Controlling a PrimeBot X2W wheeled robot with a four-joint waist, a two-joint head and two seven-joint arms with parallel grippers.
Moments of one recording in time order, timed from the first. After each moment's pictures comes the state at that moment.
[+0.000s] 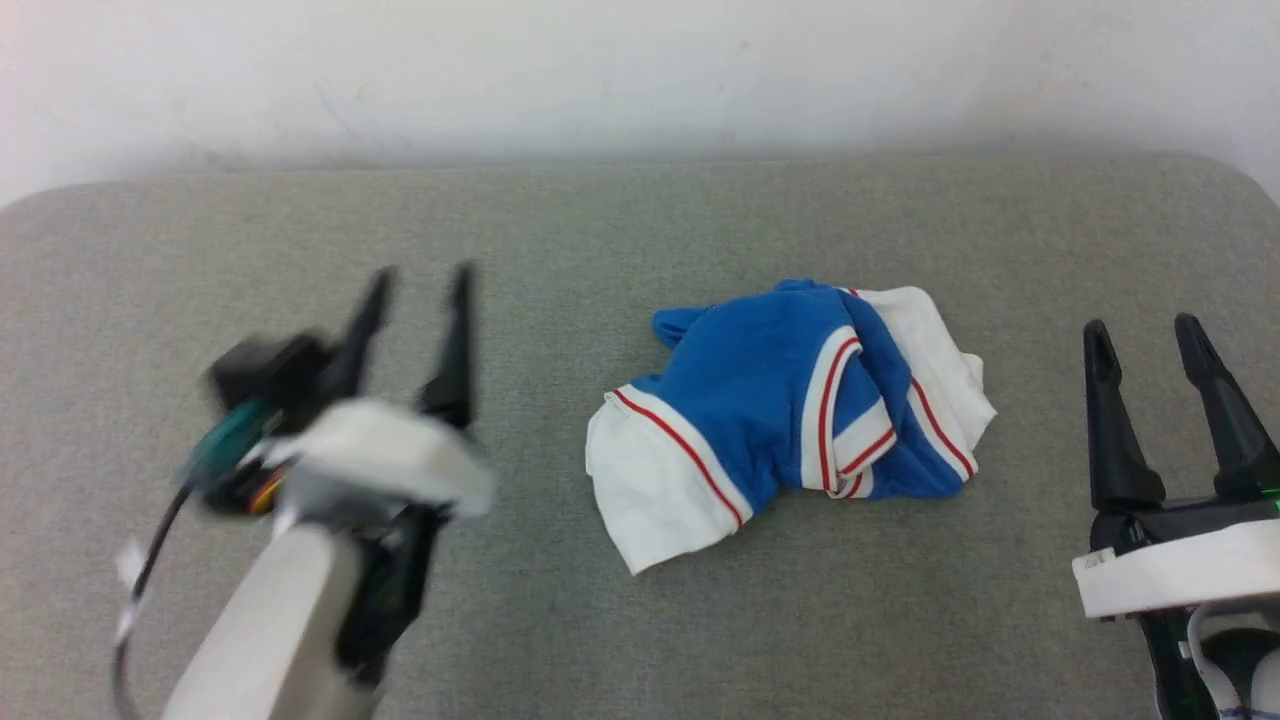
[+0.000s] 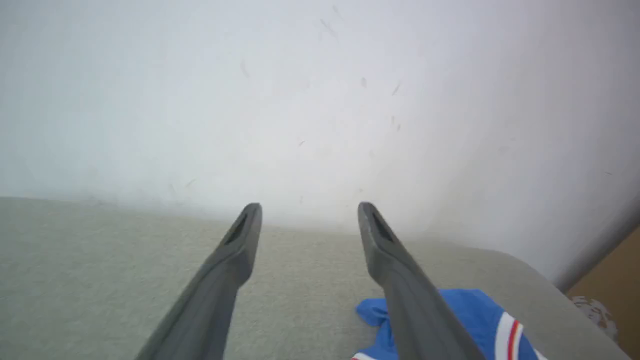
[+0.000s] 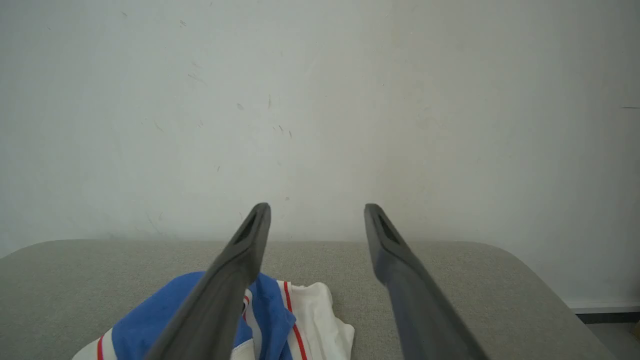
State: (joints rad) left arm -0.39 0.26 -0.39 0.04 -0.62 0.24 -0.02; right arm -0.02 -0.05 -0.10 -0.28 0.19 0.13 0.01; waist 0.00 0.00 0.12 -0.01
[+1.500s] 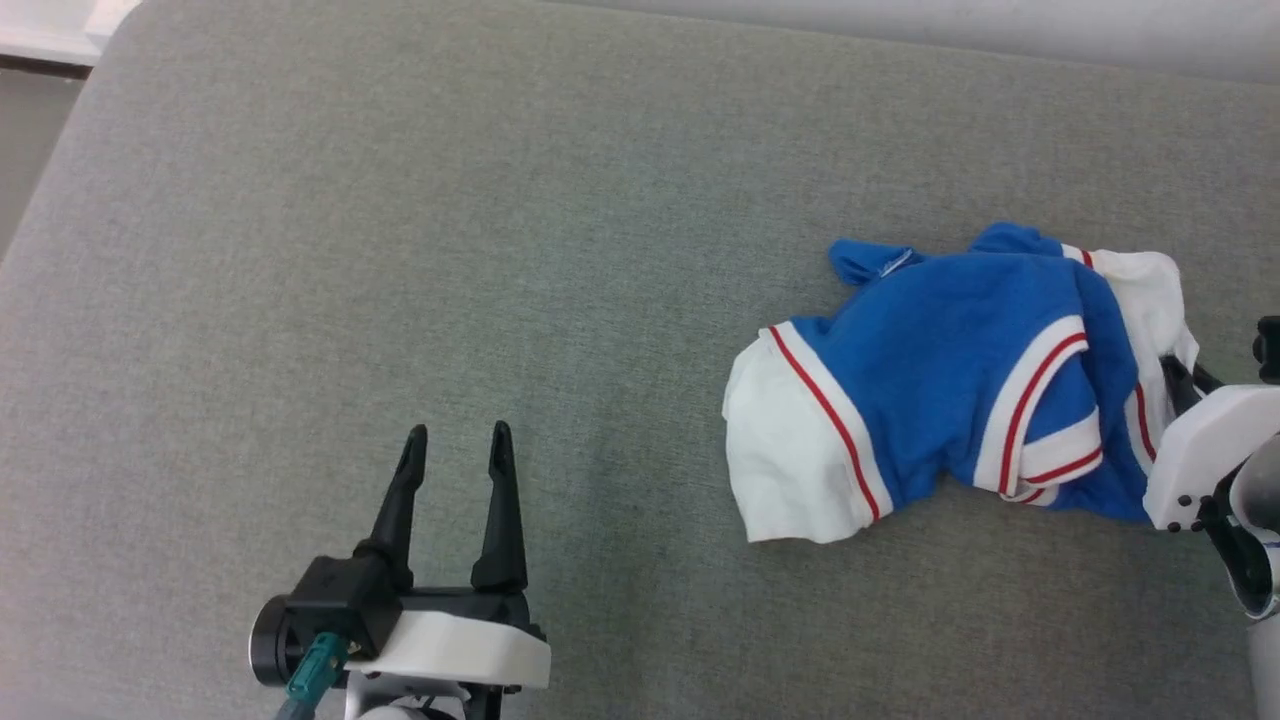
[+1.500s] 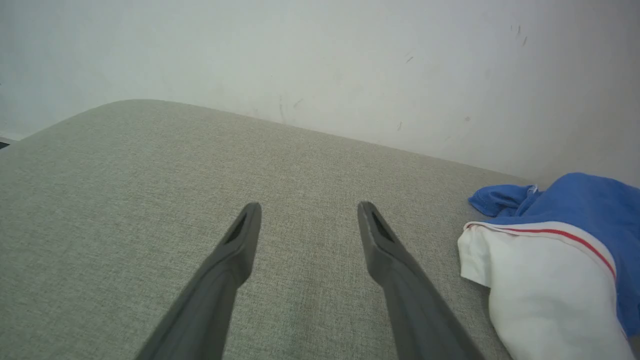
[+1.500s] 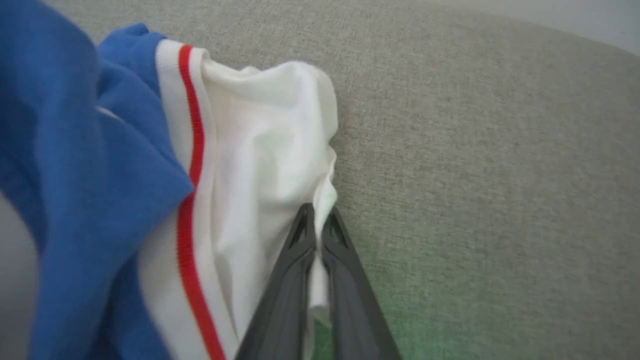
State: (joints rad) left arm 0.01 0.10 -0.26 -0.08 -0.29 0.18 -0.26; right arm -0.32 -0.24 -0.18 0.31 0.11 0.13 0.35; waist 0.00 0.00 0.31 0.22
